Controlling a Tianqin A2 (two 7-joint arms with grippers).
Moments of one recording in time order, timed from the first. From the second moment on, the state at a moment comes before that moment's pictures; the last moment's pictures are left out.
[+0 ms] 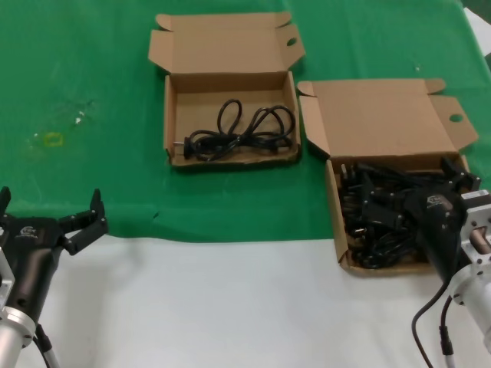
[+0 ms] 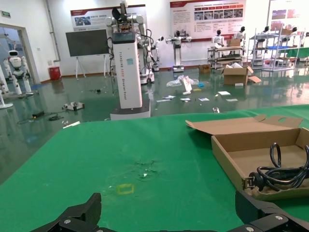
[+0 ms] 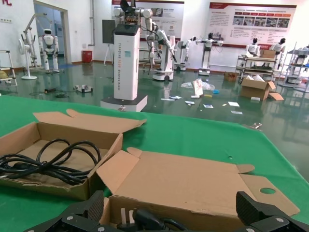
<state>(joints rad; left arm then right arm) 0.00 -0.30 1.60 -1.60 -1.80 0.00 0.00 0.05 0.29 -1.63 1.55 1.80 -0.03 -0.02</state>
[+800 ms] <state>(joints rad) 0.00 -0.30 1.60 -1.60 -1.80 0.00 0.00 0.05 0.29 -1.63 1.55 1.80 -0.03 -0.02</state>
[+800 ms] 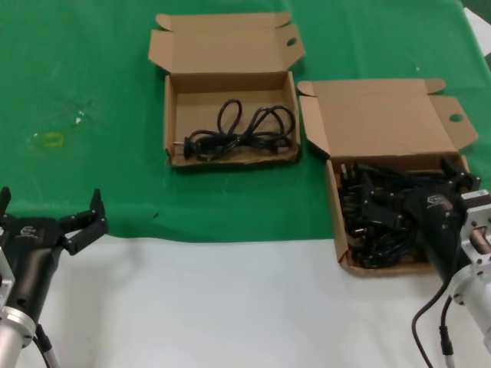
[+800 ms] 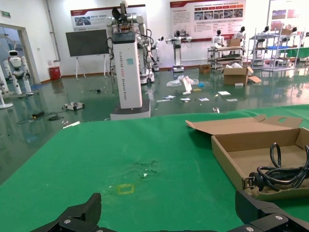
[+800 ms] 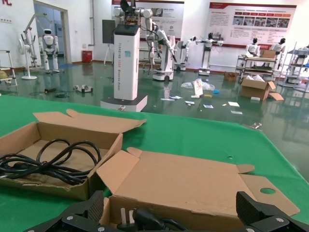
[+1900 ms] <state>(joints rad) 0.00 -0.30 1.60 -1.60 -1.80 0.00 0.00 0.05 0.29 -1.63 1.55 1.80 -0.03 -0.02</state>
